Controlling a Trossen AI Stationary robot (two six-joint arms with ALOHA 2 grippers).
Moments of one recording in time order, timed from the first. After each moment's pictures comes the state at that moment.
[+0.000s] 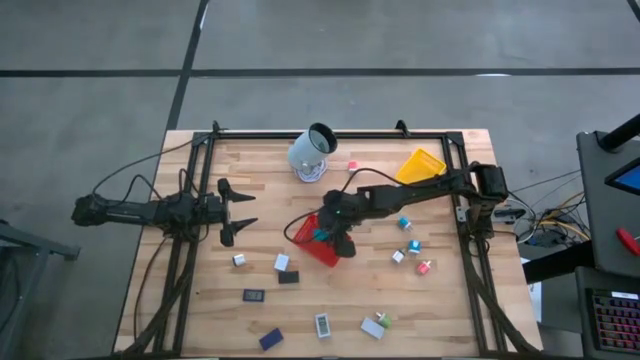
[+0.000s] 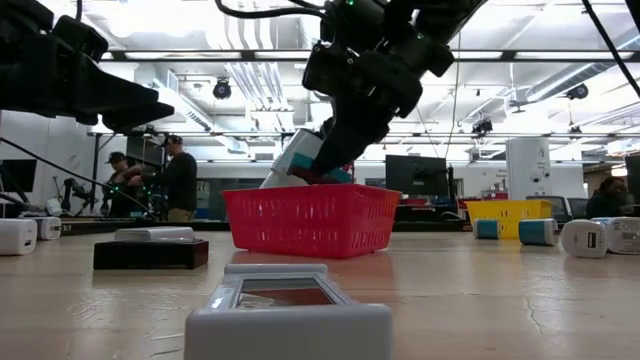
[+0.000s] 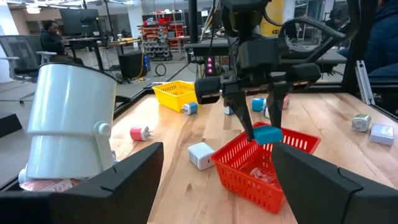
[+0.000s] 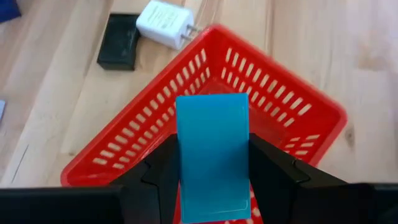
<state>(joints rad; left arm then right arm) -0.08 0.12 0.01 0.05 -0.23 0.05 -0.01 1.86 1.23 -0.25 -0.20 -0.05</state>
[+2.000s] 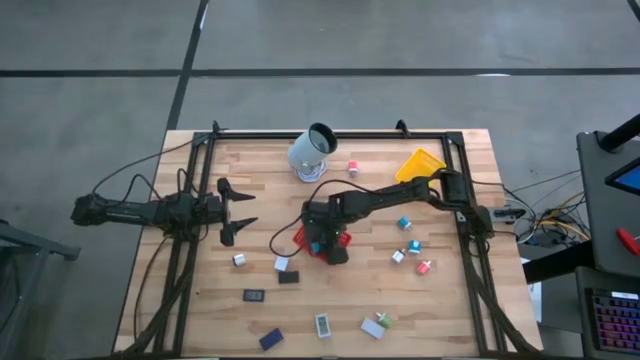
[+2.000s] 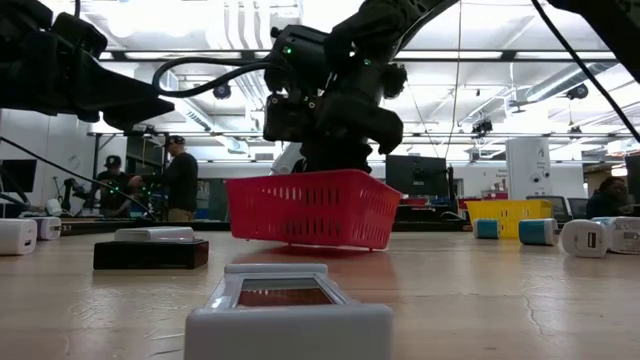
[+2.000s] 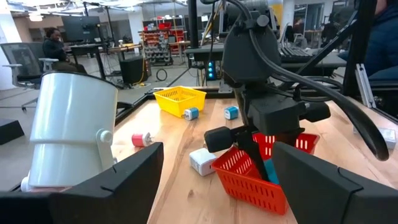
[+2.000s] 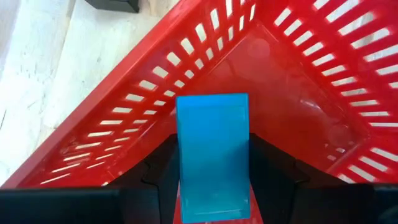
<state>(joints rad) -0.08 0.13 0.01 0.08 -0.23 0.07 0.00 2.16 1.56 -0.60 -0.29 -0.16</state>
